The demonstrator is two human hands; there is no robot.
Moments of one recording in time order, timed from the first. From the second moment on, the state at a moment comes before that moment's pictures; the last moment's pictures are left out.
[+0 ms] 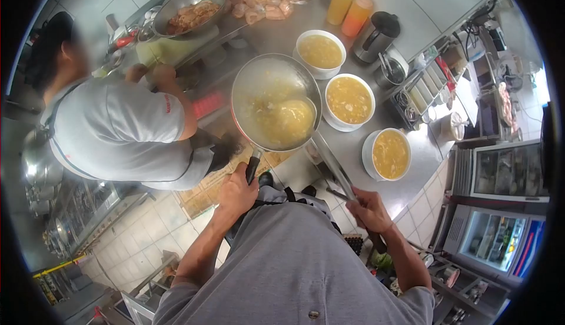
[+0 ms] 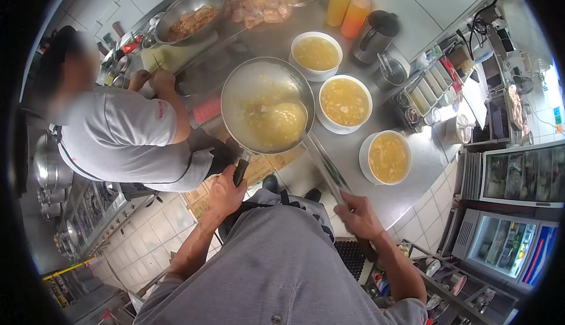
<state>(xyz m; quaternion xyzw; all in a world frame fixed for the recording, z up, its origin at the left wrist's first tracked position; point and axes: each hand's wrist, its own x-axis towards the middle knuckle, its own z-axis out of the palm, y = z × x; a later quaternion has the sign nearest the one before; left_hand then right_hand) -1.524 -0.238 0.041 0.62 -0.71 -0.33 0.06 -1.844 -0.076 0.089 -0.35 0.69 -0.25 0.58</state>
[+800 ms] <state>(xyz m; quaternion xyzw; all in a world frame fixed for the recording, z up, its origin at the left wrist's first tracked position) -1.613 -0.255 0.073 0.63 -0.58 -0.49 0.18 -1.971 -0.195 0.182 -0.22 0.49 -0.40 0.74</state>
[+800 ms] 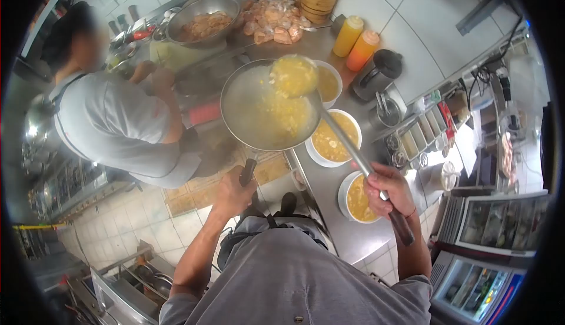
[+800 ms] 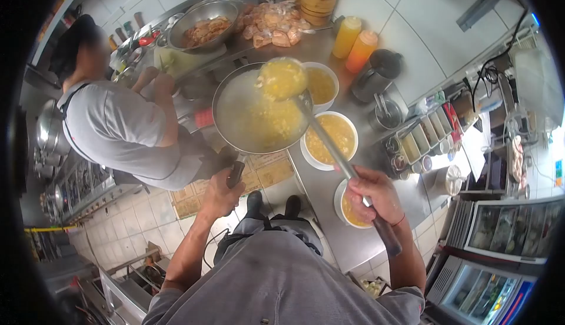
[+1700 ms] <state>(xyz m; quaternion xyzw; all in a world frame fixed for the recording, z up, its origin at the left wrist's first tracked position) -1.585 -0.122 0.063 0.67 -0.46 -0.55 0.18 -2.012 -0.260 0.013 -0.59 0.69 -0.34 0.27</state>
